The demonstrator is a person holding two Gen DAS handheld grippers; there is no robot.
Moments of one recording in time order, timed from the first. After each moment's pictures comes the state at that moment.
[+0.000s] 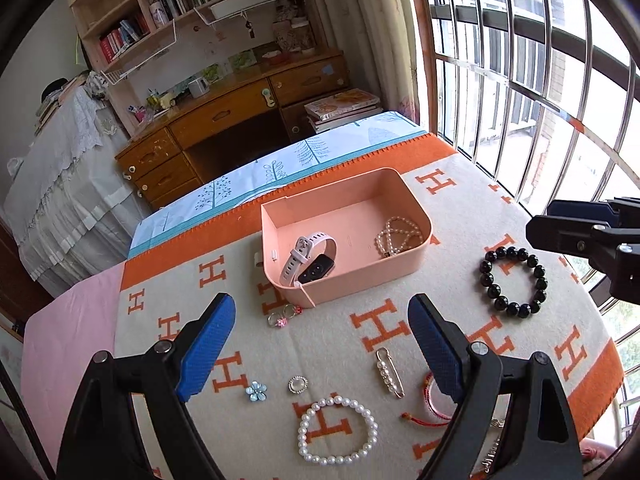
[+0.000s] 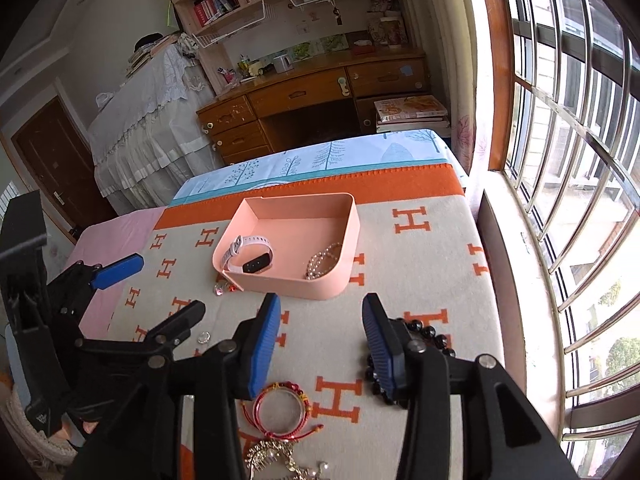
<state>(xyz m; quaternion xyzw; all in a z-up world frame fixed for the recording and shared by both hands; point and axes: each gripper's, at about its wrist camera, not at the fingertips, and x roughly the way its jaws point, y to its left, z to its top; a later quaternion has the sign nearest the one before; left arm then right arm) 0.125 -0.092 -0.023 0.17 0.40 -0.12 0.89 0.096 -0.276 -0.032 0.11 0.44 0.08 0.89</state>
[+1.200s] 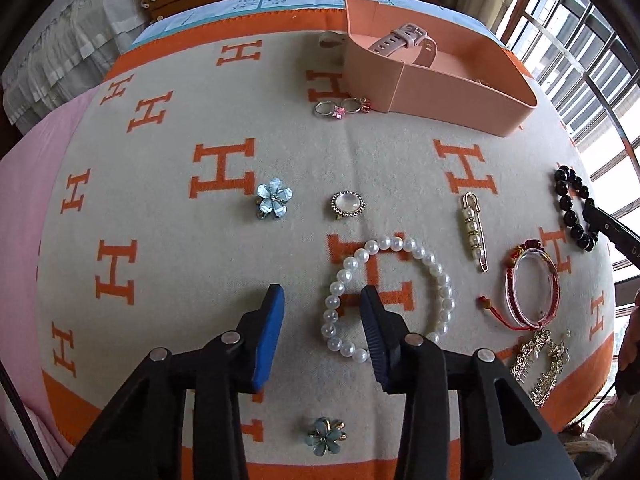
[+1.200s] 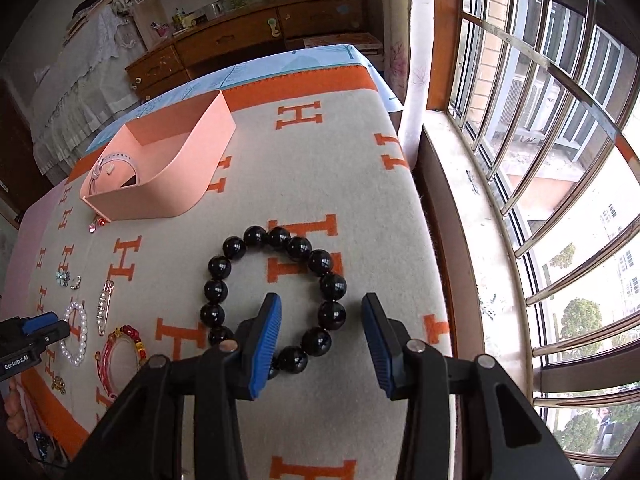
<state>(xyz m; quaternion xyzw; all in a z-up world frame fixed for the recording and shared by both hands) 0.116 0.009 -0.142 0.02 0.59 -0.05 0.80 0.104 -0.323 -0.138 0.06 0.51 -0.01 0.86</state>
